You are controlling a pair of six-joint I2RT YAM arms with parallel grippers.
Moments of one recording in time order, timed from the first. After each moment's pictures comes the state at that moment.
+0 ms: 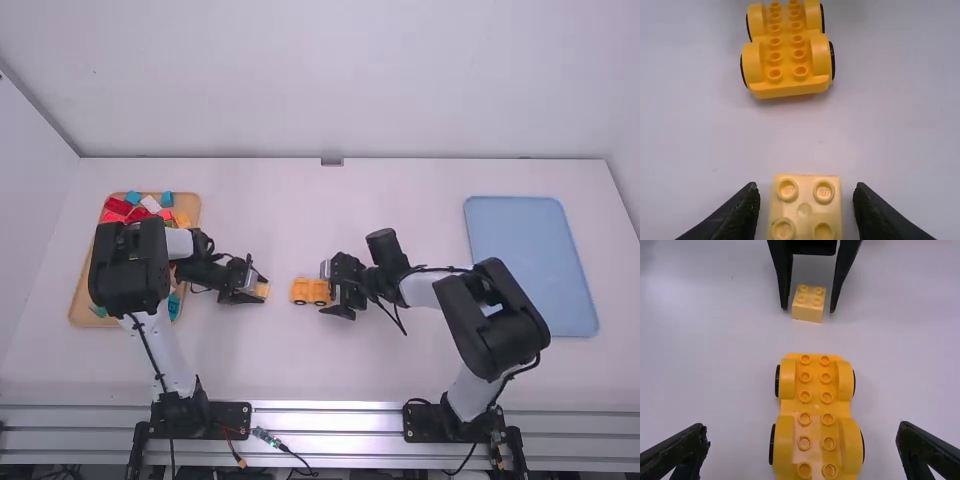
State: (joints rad) left arm 0.20 2.11 1.03 -0.77 0.95 2.06; right arm 0.45 1.82 0.70 0.18 -0.84 -0.89
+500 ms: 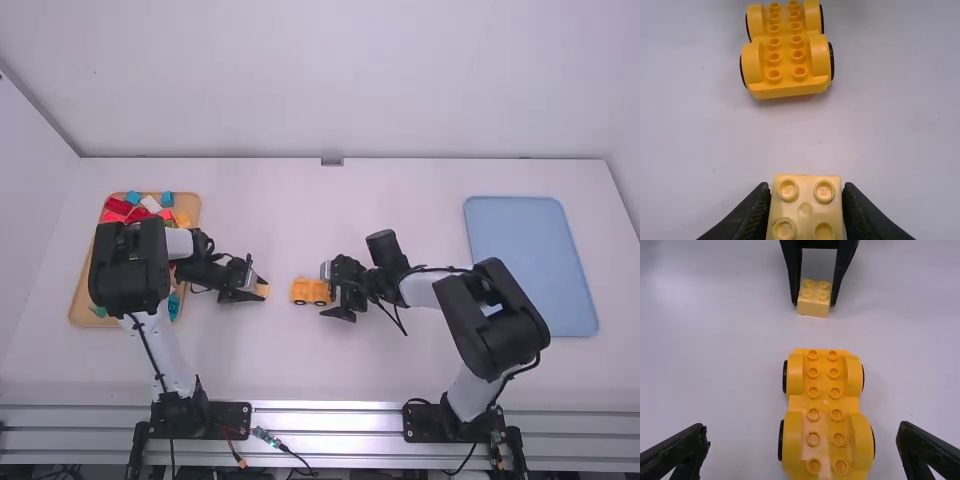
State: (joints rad) left arm 0.20 2.11 1.03 -0.77 0.95 2.06; right arm 0.45 1.82 0.70 0.15 -0.84 -0.89
